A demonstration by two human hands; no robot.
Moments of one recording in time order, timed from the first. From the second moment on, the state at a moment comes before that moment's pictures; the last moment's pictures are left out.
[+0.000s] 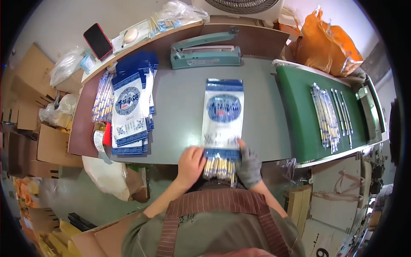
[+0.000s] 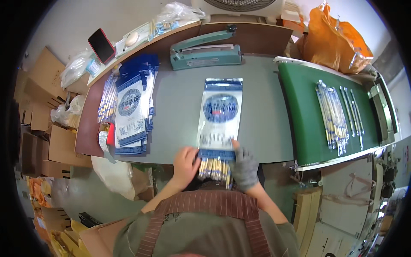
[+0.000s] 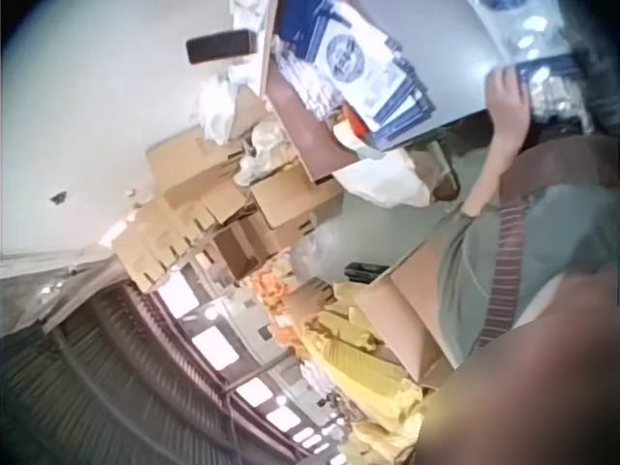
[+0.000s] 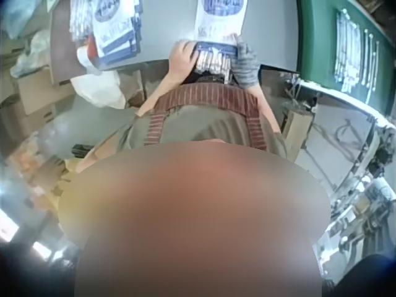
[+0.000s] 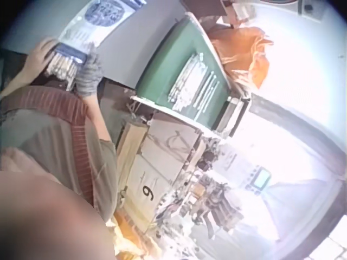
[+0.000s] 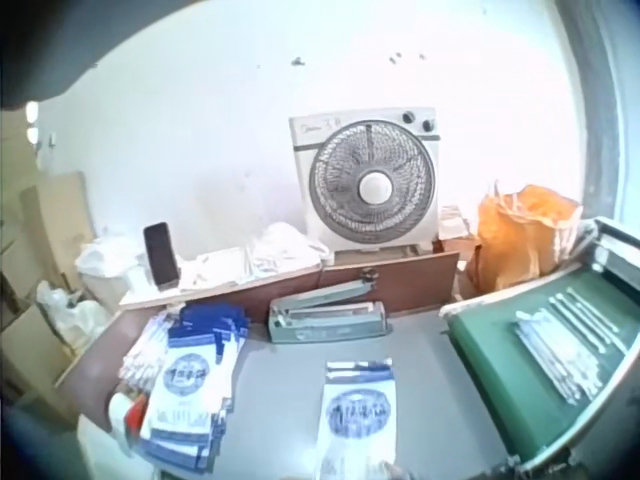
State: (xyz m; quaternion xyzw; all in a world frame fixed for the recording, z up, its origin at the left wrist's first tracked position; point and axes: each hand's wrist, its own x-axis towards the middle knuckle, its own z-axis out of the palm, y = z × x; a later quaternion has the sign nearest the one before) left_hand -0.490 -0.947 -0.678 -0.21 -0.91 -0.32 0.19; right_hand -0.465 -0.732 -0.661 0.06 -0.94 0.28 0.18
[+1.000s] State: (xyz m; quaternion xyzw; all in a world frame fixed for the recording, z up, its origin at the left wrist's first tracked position) left_hand -0.608 -0.971 -0.381 -0.27 -0.84 -0.46 -0.08; right_hand -0.566 -0.721 -0.387 0.17 -0.88 0.45 0.03
